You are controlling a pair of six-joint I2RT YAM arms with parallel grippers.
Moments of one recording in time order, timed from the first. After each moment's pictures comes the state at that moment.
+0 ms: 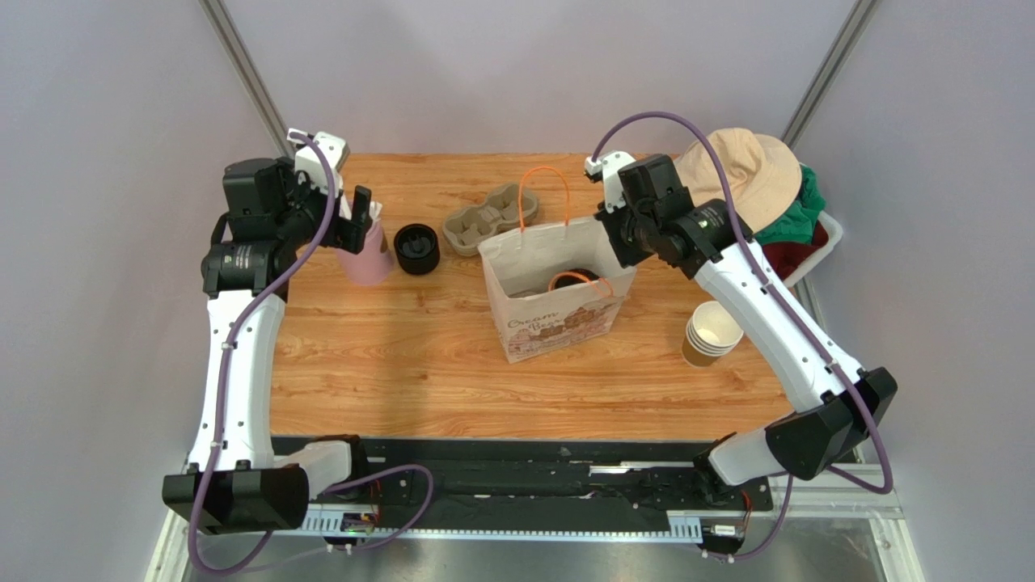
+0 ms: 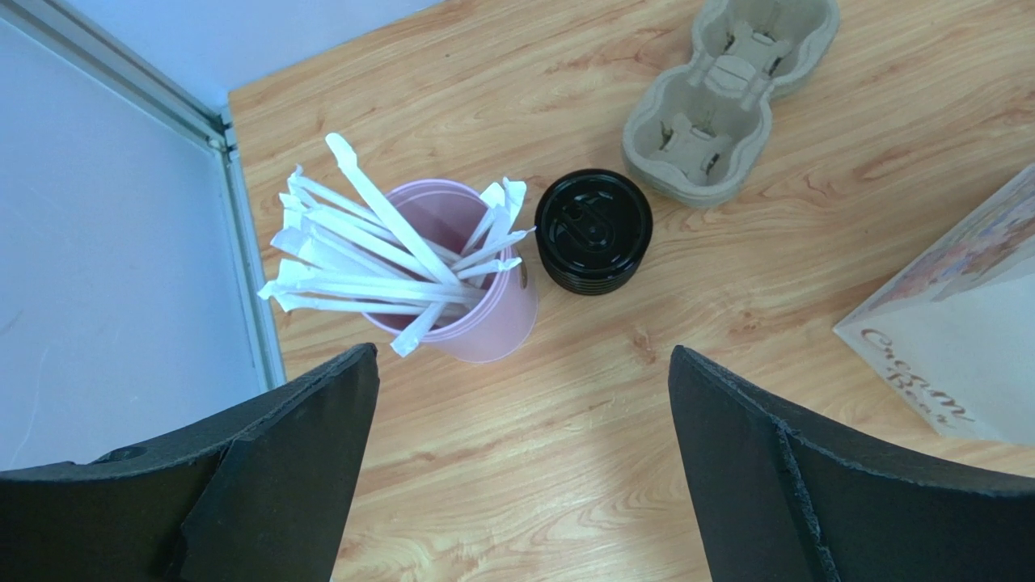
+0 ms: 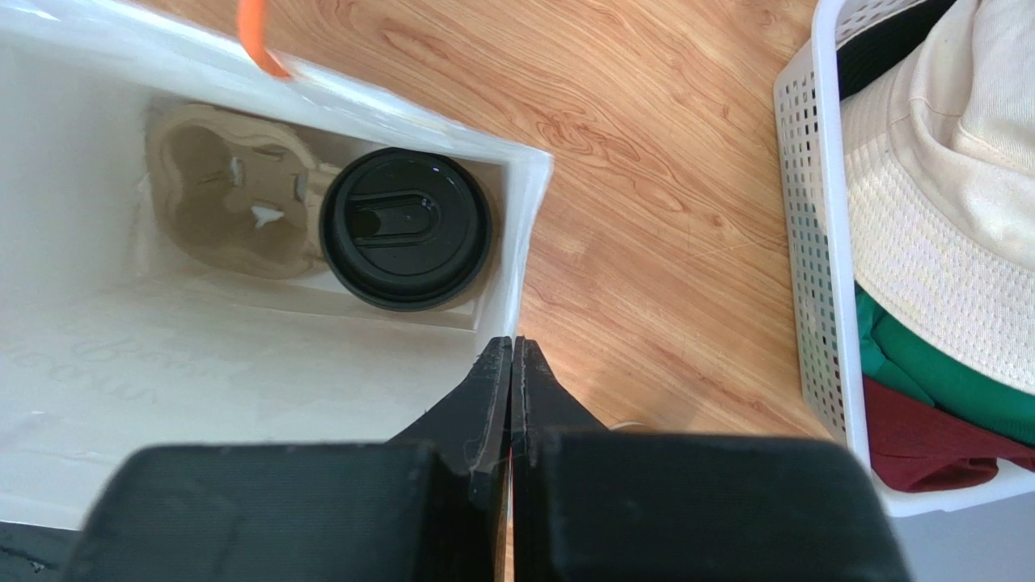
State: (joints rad) left arm 0.07 1.15 1.40 -0.71 0.30 0.32; right arm 0.54 1.45 1.61 -0.95 0.12 -0.07
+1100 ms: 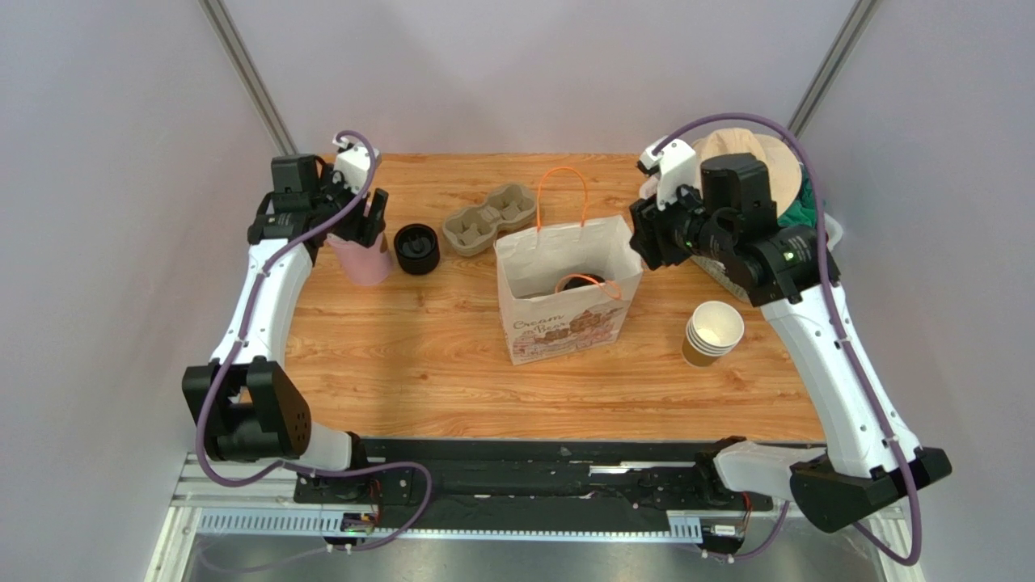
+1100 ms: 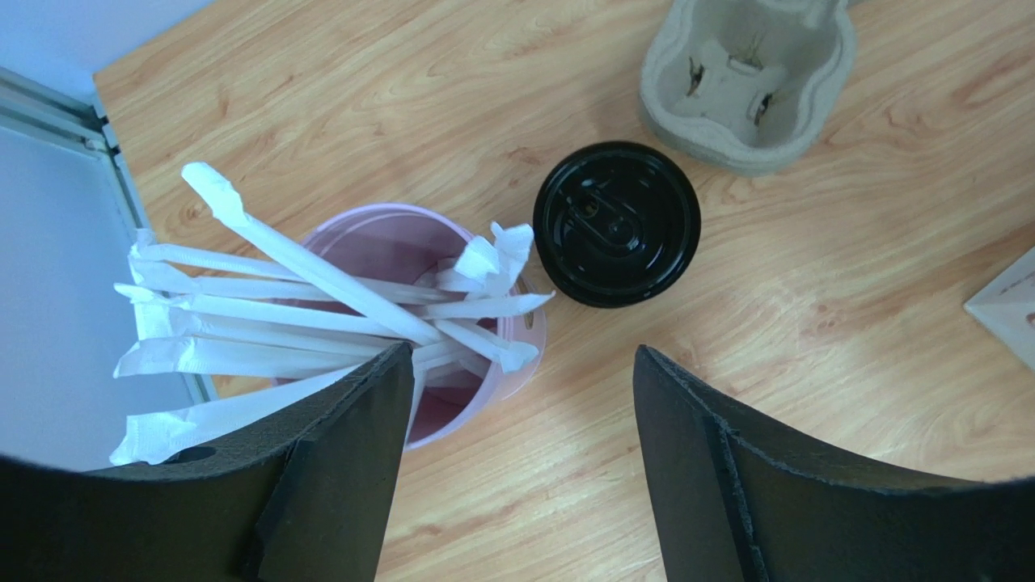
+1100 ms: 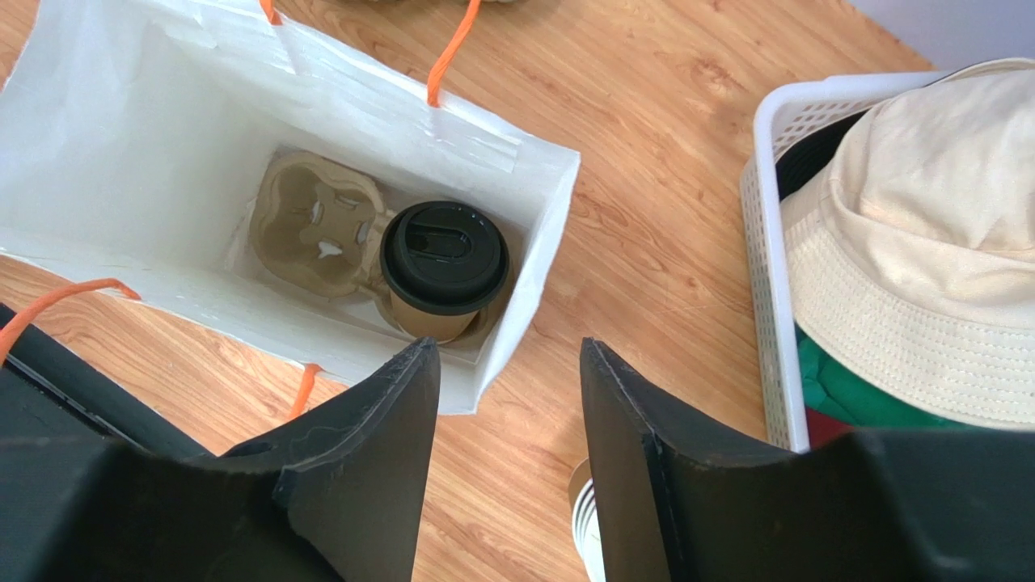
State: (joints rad) left arm 0.07 1.44 1.33 -0.52 0.36 0.43; right arm 0.42 1.24 1.60 -0.96 -0.11 -0.19
